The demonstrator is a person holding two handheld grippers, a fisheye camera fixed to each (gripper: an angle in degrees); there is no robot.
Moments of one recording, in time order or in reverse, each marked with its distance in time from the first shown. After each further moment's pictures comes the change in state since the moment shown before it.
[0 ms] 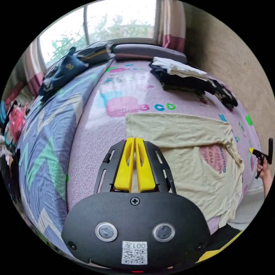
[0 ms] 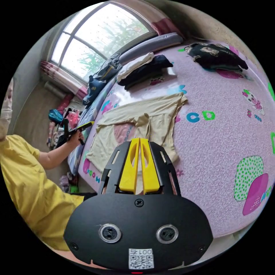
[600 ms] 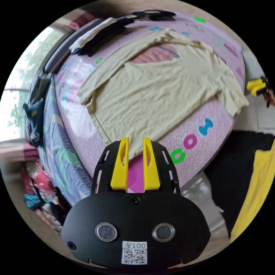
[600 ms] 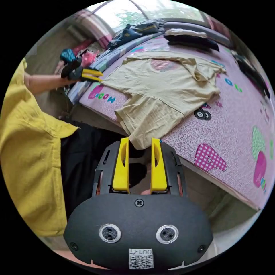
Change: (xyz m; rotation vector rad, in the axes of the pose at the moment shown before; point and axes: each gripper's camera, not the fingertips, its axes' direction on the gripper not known) left arm 0.153 0.182 -0.013 -0.450 -0.329 0.833; right arm -0.132 0.226 0.031 -0.344 0.035 -0.340
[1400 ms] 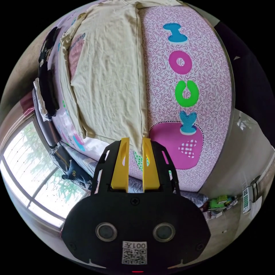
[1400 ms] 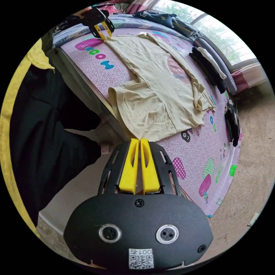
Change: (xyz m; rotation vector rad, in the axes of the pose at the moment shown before) left arm 0.012 -0.022 0.083 -0.089 -0.262 0.621; right arm -0.158 -0.044 0.089 -0.234 0.631 -0.370
